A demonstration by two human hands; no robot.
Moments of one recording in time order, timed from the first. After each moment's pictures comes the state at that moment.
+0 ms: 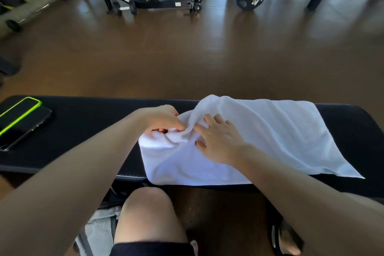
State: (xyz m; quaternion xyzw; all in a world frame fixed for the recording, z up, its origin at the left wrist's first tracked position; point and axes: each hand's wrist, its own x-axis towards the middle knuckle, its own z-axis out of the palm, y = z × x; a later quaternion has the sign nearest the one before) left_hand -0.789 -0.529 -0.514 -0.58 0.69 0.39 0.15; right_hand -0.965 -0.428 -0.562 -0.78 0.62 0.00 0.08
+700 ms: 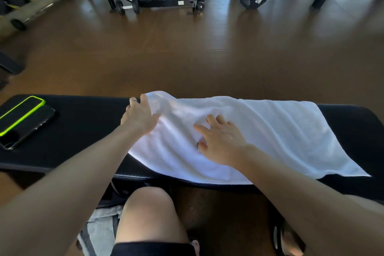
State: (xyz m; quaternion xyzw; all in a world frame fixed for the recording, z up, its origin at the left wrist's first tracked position) left_hand -0.746 -0.540 -0.554 -0.72 0.68 0.10 0.01; right_hand -0.963 -0.429 -0.561 -0.77 0.63 0.03 0.10
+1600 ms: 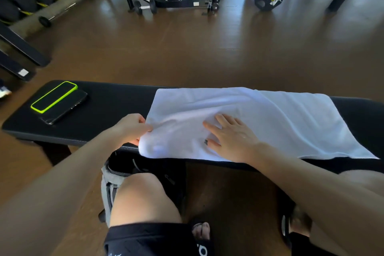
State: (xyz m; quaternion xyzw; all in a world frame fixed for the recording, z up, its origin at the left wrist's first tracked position) left_hand -0.659 -0.456 -0.527 -0.74 0.57 0.36 -0.07; right_hand -0.943 -0.392 -0.569 -0.81 0.58 0.04 0.08
